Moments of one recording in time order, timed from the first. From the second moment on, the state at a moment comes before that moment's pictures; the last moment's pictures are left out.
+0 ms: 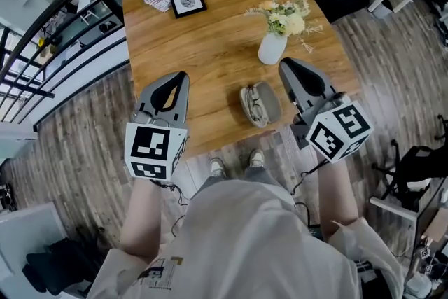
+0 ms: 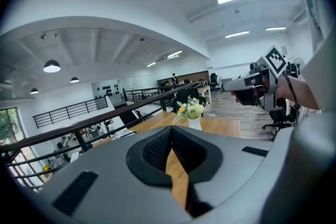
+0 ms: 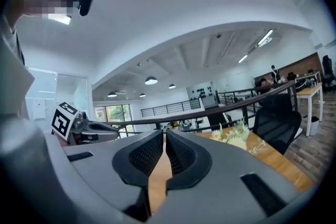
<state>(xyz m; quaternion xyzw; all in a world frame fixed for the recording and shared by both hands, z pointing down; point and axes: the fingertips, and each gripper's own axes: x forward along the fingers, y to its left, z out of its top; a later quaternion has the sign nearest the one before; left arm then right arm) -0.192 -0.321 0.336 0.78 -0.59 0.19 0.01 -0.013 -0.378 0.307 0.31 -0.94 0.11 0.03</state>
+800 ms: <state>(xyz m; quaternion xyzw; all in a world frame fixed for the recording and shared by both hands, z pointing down) -0.184 -0.264 0.221 0.76 -0.63 0.12 -0.13 0.017 -0.307 0.201 0.34 -0.94 -0.01 -0.04</state>
